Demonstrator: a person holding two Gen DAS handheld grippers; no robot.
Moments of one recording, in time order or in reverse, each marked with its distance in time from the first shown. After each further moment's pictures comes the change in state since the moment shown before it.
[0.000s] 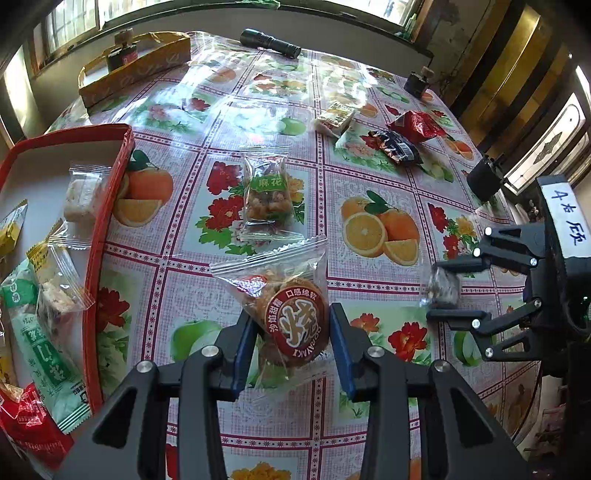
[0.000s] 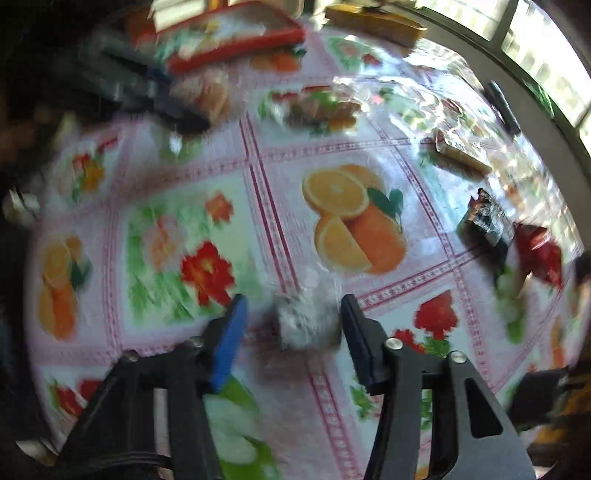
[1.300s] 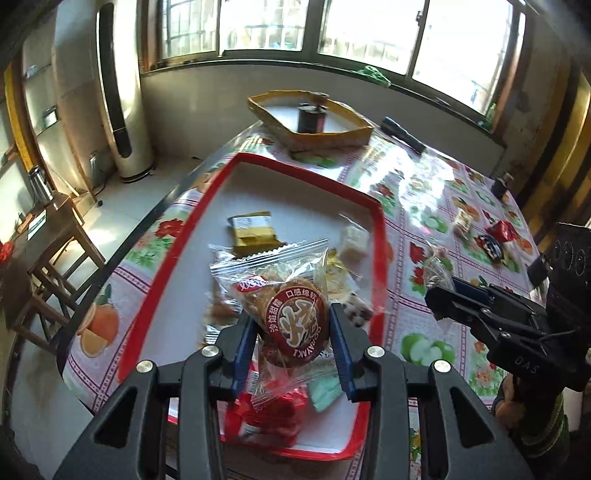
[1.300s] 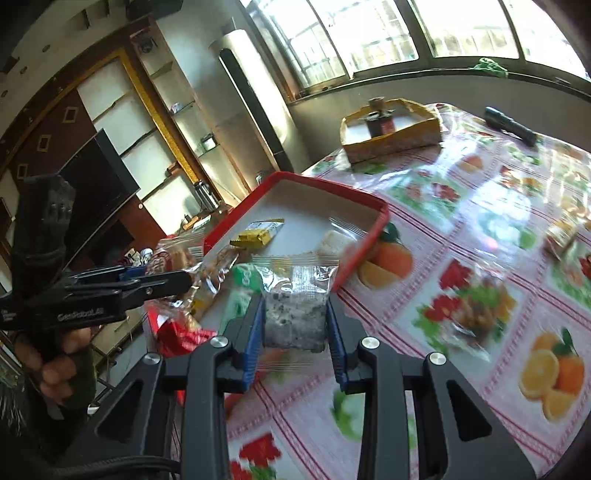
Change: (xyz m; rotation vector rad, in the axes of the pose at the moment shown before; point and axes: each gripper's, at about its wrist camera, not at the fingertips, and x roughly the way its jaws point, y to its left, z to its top) left arm -0.129 0.166 -0.044 -0.230 -0.264 0.229; right arm -0.003 0.088 0.158 0.473 -0.541 0.204
